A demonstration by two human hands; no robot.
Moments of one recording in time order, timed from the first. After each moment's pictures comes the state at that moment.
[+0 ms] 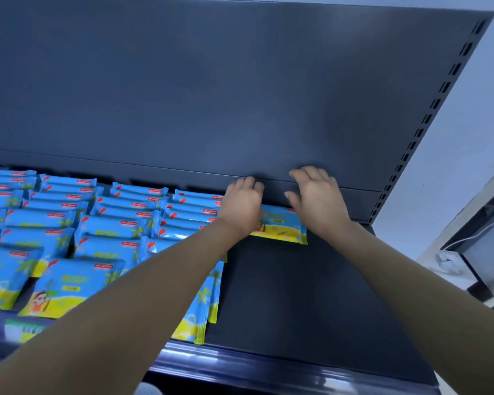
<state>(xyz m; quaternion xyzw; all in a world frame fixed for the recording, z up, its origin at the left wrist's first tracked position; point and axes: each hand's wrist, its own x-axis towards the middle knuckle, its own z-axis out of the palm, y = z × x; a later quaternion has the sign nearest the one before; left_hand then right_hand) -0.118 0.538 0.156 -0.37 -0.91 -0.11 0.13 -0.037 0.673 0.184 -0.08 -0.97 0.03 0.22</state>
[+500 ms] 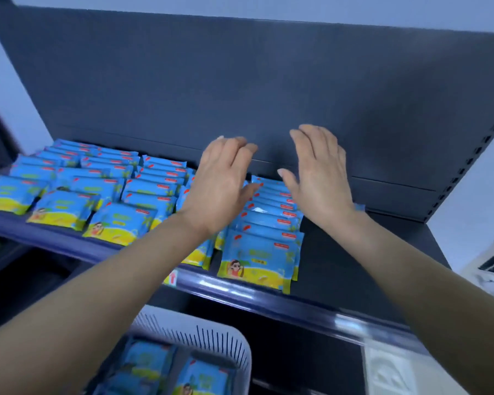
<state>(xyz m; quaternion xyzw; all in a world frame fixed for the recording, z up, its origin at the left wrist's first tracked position) -0.062 0.324 0.223 -0.39 -0.82 -0.18 0.38 -0.014 0.495 0.237 0.03 -0.92 0.01 0.39</state>
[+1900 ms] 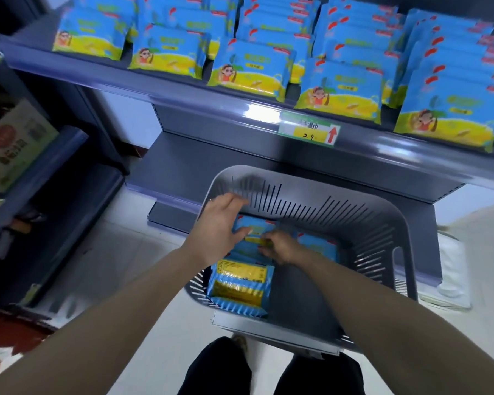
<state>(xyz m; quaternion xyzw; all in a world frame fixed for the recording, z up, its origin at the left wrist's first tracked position) 0.014 0.014 -0.049 -0.30 -0.91 -0.27 0.01 0.032 0.198 -0.157 -0.03 -0.92 0.24 -0.29</state>
